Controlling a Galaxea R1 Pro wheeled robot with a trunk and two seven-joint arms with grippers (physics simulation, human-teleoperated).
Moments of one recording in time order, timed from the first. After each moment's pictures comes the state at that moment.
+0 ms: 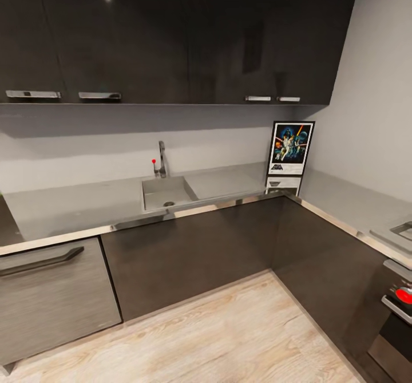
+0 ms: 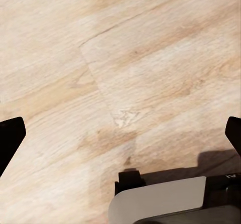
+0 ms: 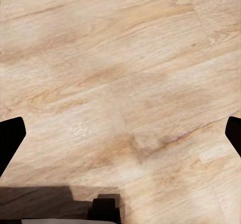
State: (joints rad) left arm 0.00 0.11 -0.02 -0.44 -0.01 -0.14 -0.14; right arm -0.15 -0.06 0.00 -0.21 0.01 -0.27 0.00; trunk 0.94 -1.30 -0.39
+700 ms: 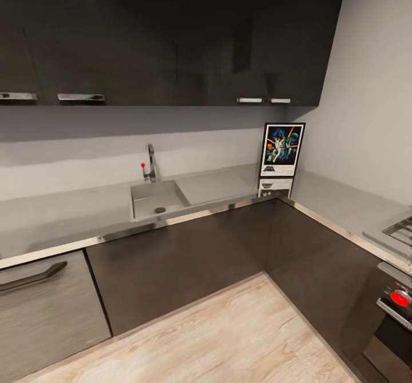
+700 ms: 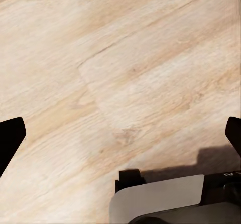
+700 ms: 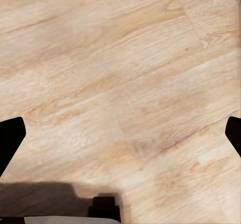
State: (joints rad) left arm 0.00 0.11 -0.02 -0.44 -0.01 -0.14 -0.14; right arm -0.15 -0.06 0.00 -0.21 0.00 -0.26 0.00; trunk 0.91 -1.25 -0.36
